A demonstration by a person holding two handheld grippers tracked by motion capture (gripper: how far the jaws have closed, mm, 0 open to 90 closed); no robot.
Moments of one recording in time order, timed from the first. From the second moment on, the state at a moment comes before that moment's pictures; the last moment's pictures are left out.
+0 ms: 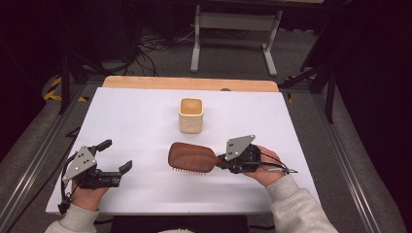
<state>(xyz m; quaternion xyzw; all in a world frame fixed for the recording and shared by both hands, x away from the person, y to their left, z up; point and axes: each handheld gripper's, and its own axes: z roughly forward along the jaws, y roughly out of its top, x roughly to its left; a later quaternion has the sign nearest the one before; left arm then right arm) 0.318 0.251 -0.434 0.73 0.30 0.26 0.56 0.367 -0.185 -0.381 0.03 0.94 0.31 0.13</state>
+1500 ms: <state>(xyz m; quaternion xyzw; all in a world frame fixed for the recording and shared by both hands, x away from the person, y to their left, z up) 0.323 0.236 -0.416 0.72 0.29 0.19 0.60 0.337 -0.153 -0.421 0.13 0.82 0.49 0.25</state>
